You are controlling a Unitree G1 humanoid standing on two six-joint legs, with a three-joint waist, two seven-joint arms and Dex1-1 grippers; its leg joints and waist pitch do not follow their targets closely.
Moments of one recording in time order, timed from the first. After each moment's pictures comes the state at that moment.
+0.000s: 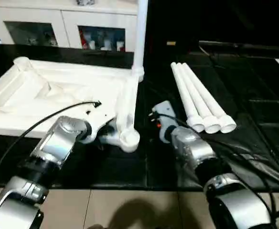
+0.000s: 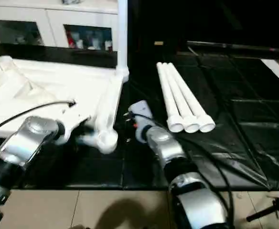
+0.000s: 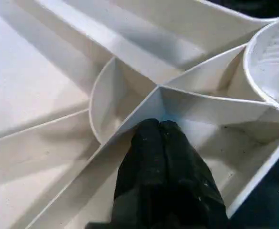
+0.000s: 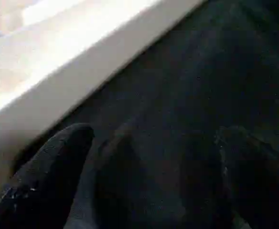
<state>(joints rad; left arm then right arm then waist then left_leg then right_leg) -0.60 0.47 -0.28 0.42 0.10 0.45 -0.75 -0.71 -0.06 0.05 0.90 0.04 0.15 0.39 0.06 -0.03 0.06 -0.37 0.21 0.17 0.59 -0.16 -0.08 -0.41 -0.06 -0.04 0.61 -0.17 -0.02</state>
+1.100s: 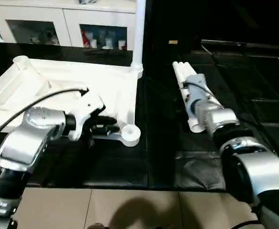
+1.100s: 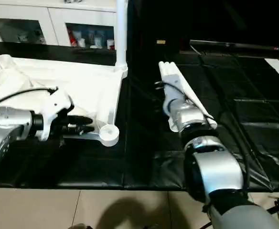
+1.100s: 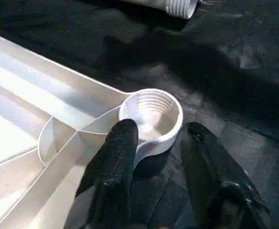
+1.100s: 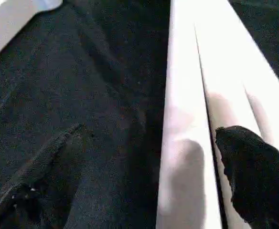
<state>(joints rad) -0.47 0.66 -0.17 -0.07 -0.18 0.66 -1.04 -1.03 -0.17 -0.11 1.22 0.05 0.30 0.09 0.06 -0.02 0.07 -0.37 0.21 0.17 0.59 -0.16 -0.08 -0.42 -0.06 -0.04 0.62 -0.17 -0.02</state>
